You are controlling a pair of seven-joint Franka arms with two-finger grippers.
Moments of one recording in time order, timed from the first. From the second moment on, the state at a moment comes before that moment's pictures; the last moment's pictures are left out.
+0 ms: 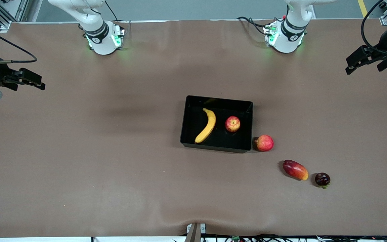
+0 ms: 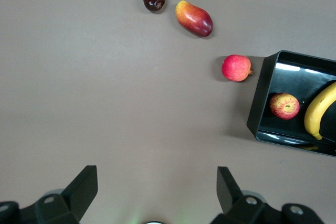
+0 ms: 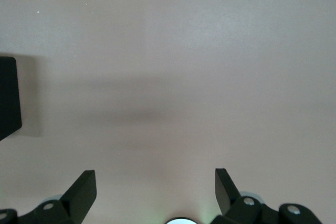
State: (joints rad) left arm 0.04 -0.15 -0.11 -1.66 0.02 1.53 -0.14; right arm -0.05 0.00 0.04 -1.58 0.06 1.48 0.01
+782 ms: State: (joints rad) left arm 0.03 -0.02 -0.22 -1.61 0.02 1.52 -0.21; right arm -0.05 0.02 0.05 -1.59 0.06 1.48 0.01
